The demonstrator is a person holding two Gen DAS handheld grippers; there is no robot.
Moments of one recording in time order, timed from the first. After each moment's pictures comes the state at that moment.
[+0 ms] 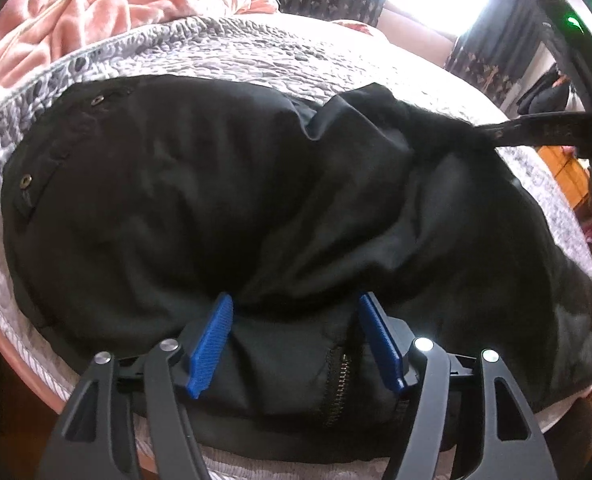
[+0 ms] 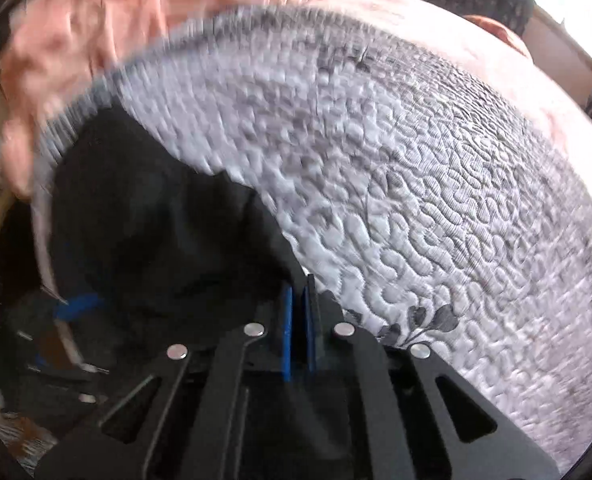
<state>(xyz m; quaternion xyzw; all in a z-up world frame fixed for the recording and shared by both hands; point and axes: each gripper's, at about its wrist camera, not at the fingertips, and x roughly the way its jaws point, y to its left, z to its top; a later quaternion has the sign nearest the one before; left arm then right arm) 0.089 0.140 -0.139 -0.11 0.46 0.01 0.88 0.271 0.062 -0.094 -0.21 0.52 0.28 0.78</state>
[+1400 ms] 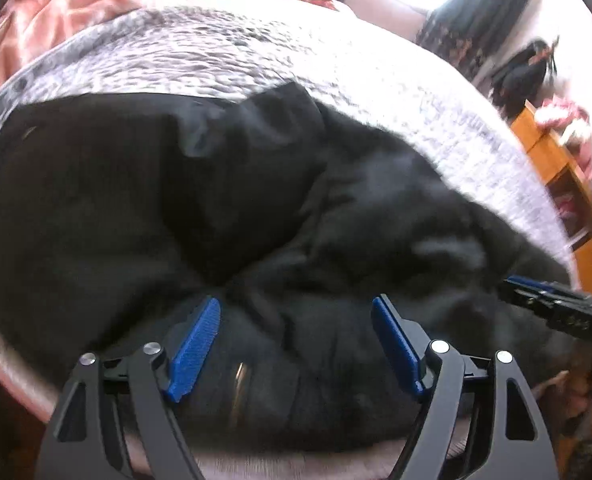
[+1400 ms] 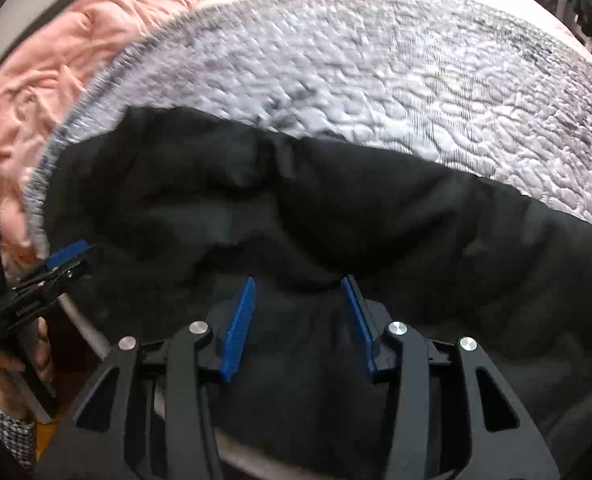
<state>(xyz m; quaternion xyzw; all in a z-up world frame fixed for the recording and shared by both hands) 0.113 0.114 -0.114 -0.13 0.50 -0.06 0.85 0.168 -0.117 -0.115 0.04 0.56 0.18 0.81</state>
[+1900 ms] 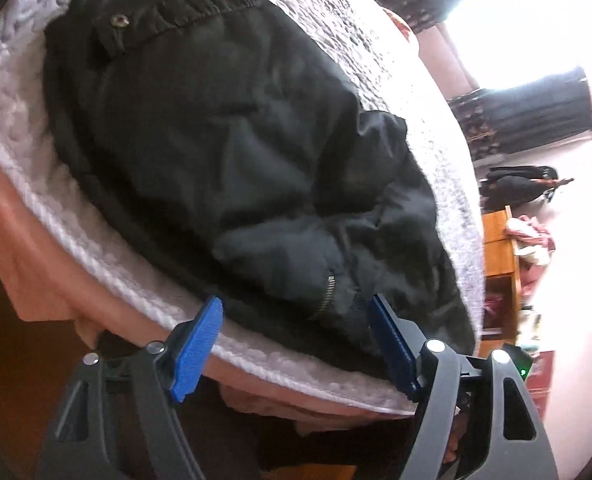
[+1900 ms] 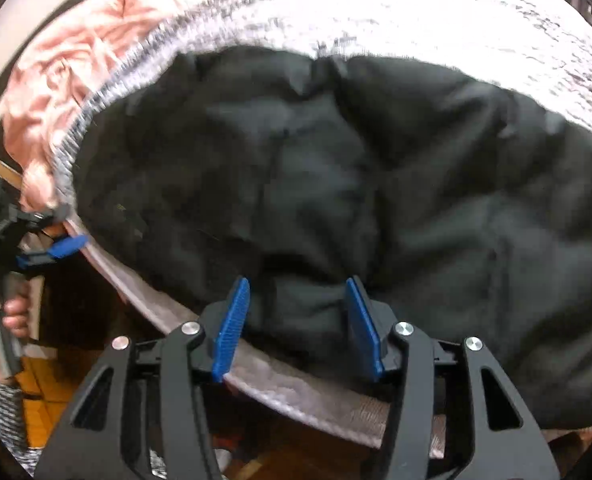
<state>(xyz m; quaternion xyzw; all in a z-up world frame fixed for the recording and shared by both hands) 0.046 0.221 -0.133 -0.40 0.51 -0.06 0.76 0.101 -0.106 -0.125 0.06 0.57 0.22 0.79</state>
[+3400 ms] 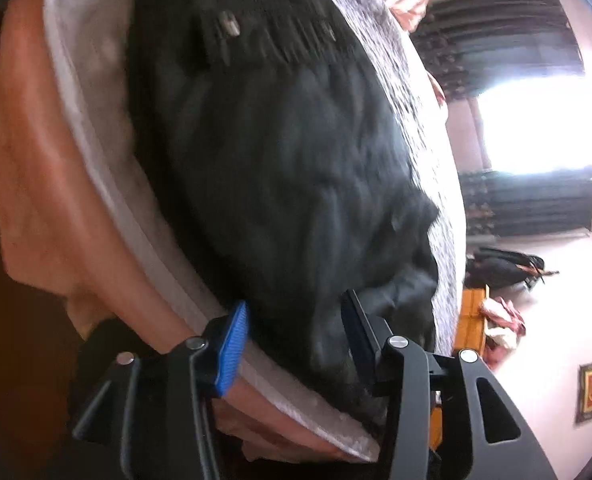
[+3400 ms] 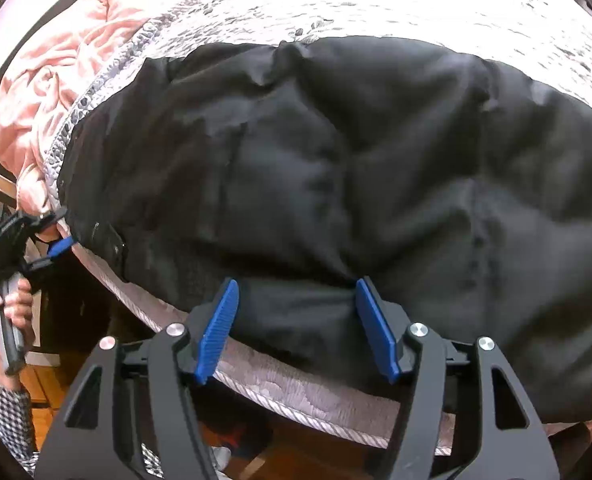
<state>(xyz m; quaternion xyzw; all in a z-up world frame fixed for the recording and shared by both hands) 0.039 0.269 -0.149 -0.51 0.45 0.02 0.73 0.105 -0.112 -0.142 0.06 0.59 0.19 0.78</state>
